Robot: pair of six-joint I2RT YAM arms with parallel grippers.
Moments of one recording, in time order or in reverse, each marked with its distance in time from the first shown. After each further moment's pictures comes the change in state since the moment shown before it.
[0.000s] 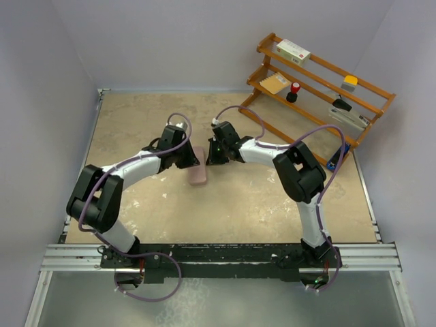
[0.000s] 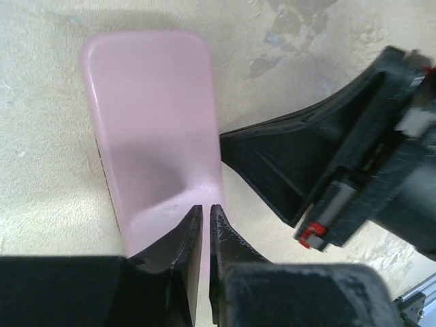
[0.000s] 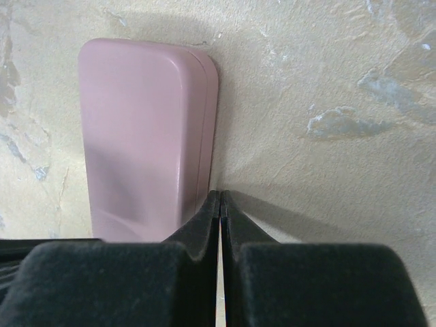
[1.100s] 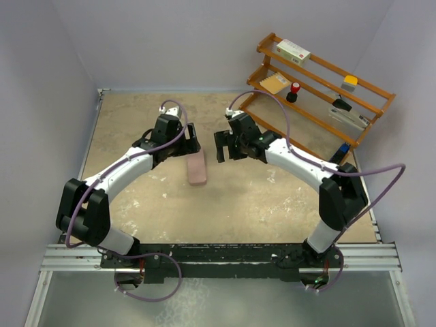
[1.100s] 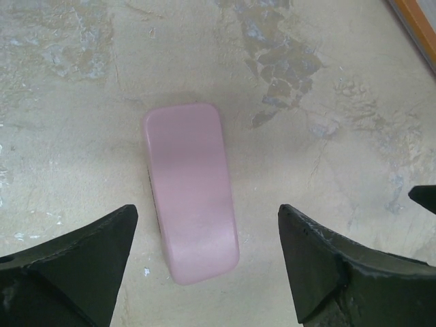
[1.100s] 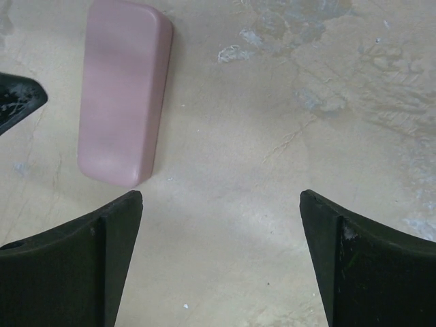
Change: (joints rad) left arm 0.000 -0.136 0.120 -0.152 -0.179 0.129; right arm 0.000 -0.402 -0.083 -0.314 0.217 -0.214
